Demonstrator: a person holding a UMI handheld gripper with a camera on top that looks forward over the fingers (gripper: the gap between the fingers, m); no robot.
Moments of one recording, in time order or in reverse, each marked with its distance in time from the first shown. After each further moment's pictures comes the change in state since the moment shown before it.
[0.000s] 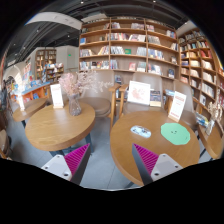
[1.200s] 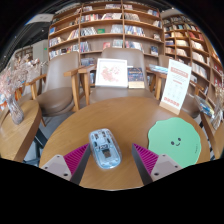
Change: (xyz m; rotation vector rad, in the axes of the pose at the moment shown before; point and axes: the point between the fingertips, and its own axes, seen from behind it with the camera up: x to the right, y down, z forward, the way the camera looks) arm 0.212 0.015 0.279 -0.165 0.170 0.132
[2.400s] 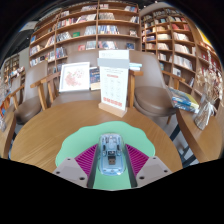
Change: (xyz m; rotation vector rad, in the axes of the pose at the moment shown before) arm 0.240 -0.008 0.008 0.007 0.133 0.093
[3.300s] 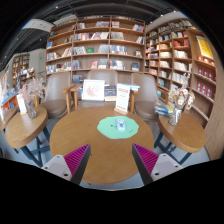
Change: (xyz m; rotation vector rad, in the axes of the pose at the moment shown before) arm -0.044 0.064 -0.342 0.142 -0.029 -0.078
